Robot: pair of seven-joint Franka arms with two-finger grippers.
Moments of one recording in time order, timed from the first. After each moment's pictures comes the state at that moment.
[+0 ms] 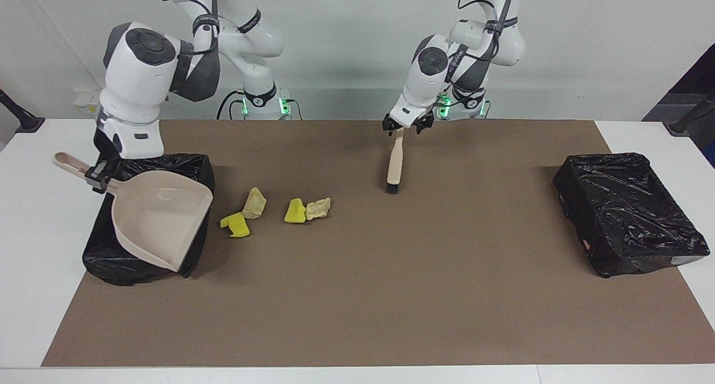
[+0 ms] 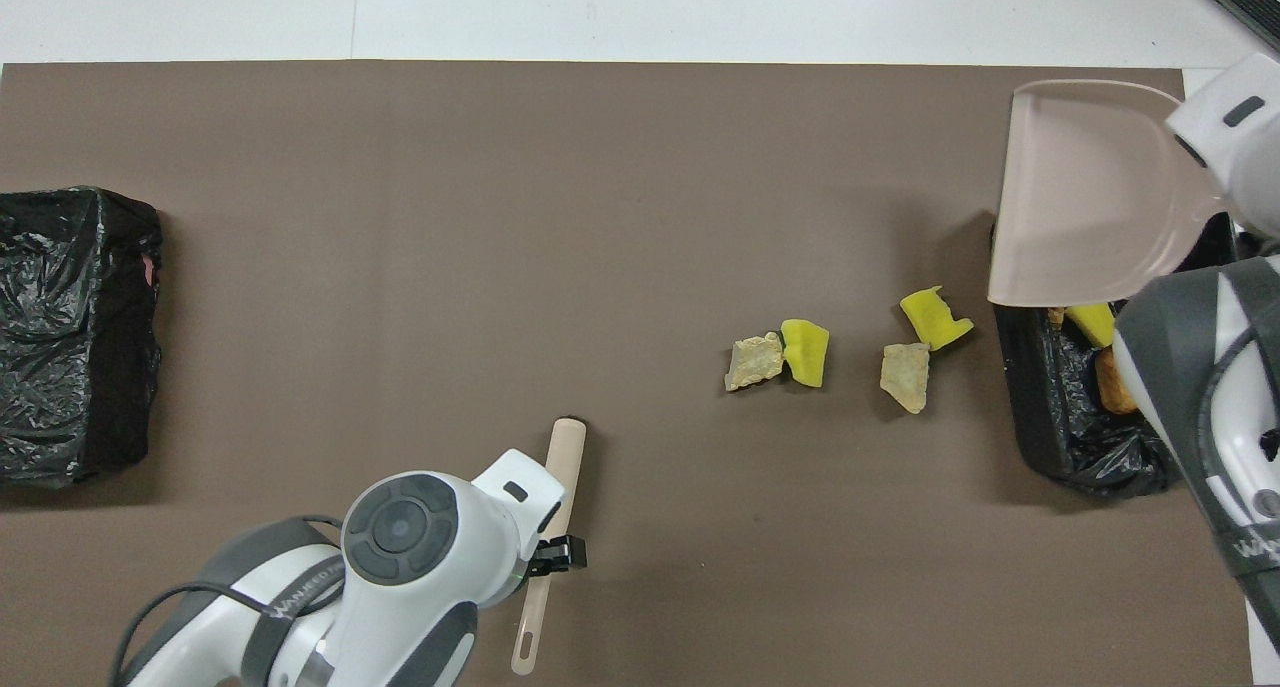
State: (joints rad) left arm -0.56 -0.20 -0.11 -2.39 -0.26 2.04 -0.62; right arm -0.11 0.13 0.13 -1.68 -0.66 1.97 -1.14
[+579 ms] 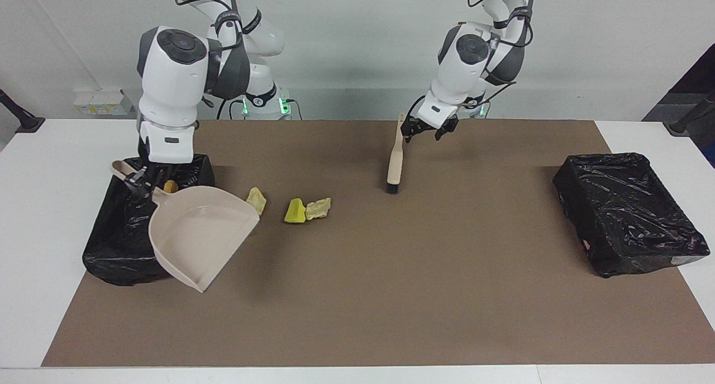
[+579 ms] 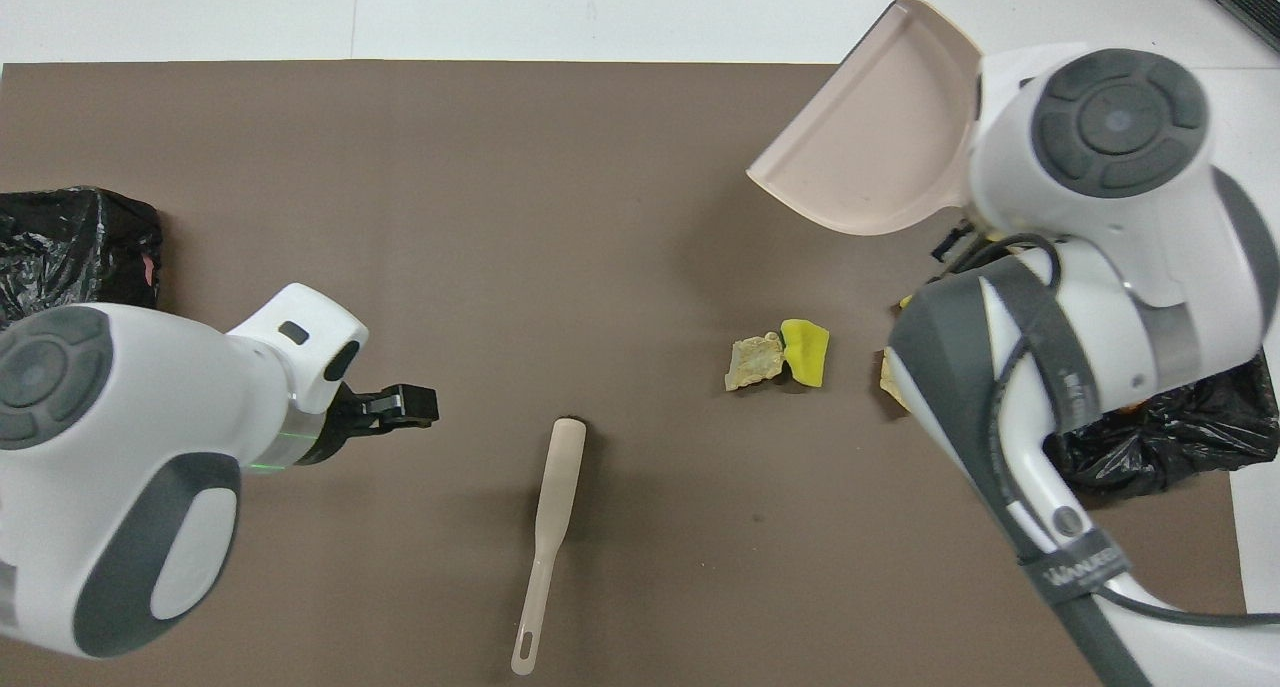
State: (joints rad) left arm -0.23 -0.21 -0.10 -2.13 -0.14 1.91 -0.40; right arm 0.17 0.24 0.13 -1.55 -0.39 1.85 -0.28
